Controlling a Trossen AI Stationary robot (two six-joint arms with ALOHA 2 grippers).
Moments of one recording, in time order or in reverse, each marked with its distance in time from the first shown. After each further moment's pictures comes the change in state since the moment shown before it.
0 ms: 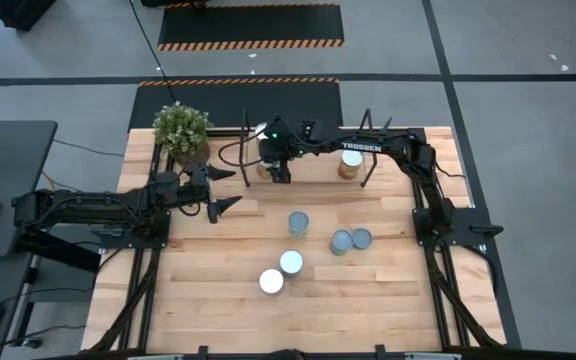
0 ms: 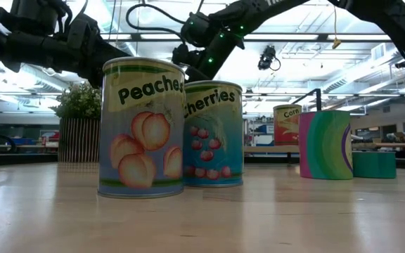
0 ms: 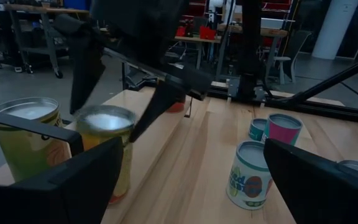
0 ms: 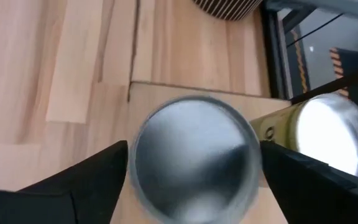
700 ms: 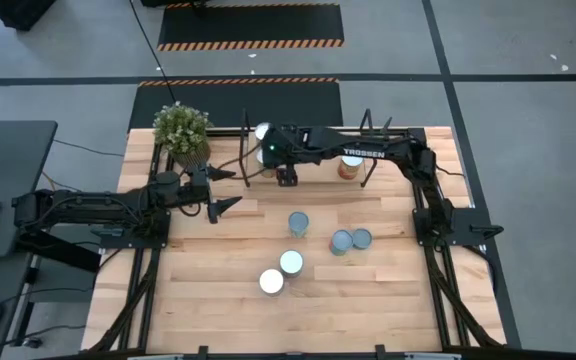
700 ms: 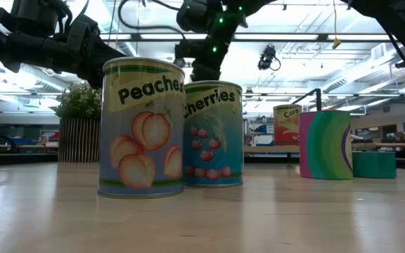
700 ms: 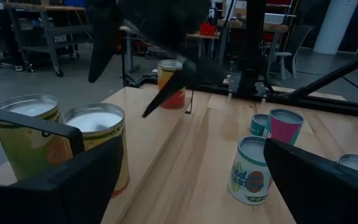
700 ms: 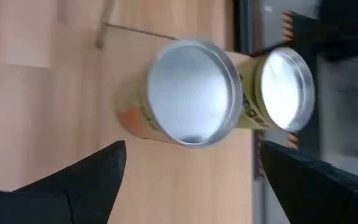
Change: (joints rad) left arm 0.000 0.000 0.000 -0.015 0.000 0.013; right arm 0.081 -0.010 0.072 -0.223 0.329 0.005
